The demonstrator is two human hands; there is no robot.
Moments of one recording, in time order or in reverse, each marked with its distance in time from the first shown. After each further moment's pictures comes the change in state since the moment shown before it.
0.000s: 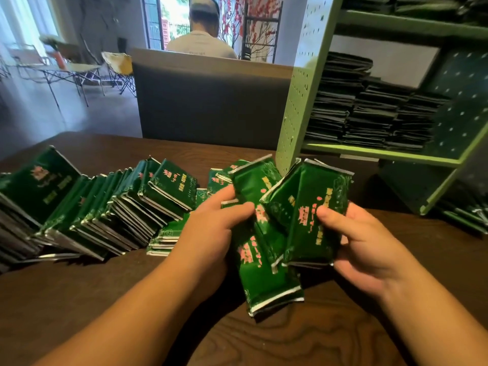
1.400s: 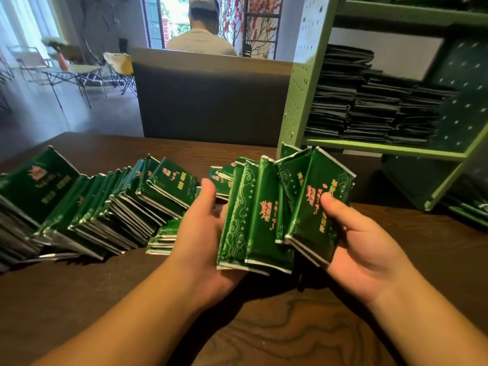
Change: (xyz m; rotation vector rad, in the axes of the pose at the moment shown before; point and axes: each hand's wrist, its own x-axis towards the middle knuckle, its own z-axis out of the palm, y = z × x) left_hand -0.010 0.009 0.001 -0.172 0.100 -0.164; right_hand -0.002 0.007 0.012 0.279 -0.011 0.066
